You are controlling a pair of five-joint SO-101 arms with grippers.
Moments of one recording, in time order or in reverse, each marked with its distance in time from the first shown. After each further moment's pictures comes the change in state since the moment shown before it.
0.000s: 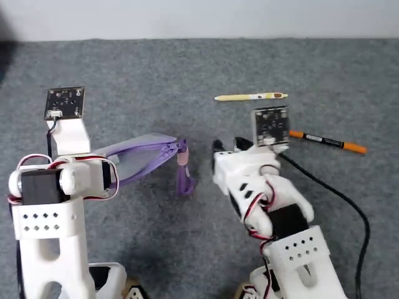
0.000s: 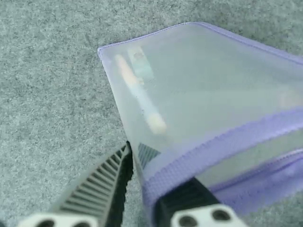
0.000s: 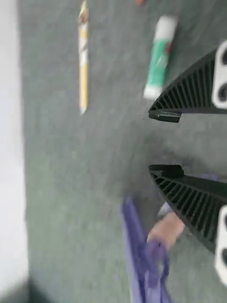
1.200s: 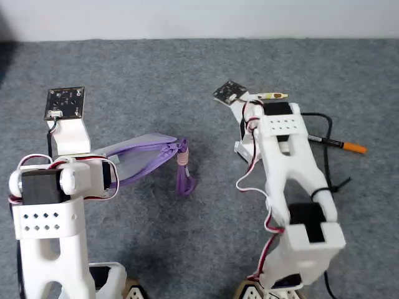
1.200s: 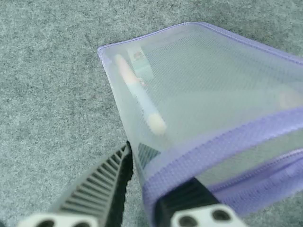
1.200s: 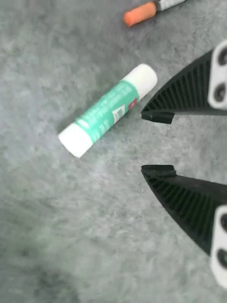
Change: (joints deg) left arm 0.0 0.0 0.0 0.0 0.0; right arm 13.1 70.2 -49.9 25.9 50.6
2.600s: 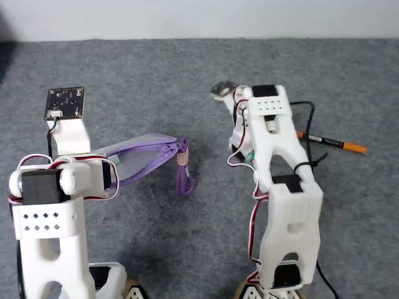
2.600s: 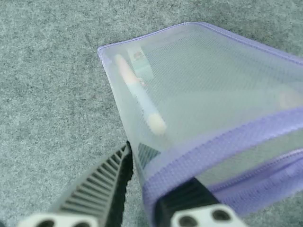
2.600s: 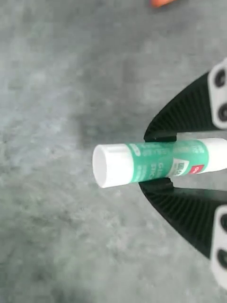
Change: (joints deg) left arm 0.0 0.0 0.0 0.0 0.0; right arm -0.9 21.6 -28.9 16.6 -4.4
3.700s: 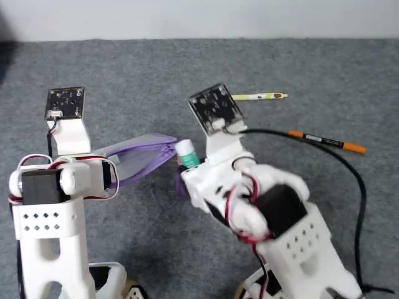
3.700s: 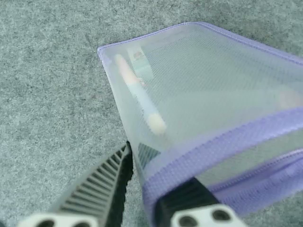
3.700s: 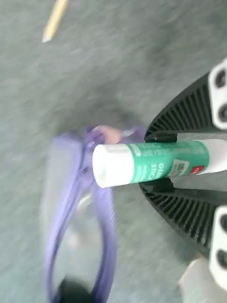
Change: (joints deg) left arm 0.0 0.0 0.0 0.0 0.0; right arm -32.8 -78.0 42.7 -10.8 -42.5
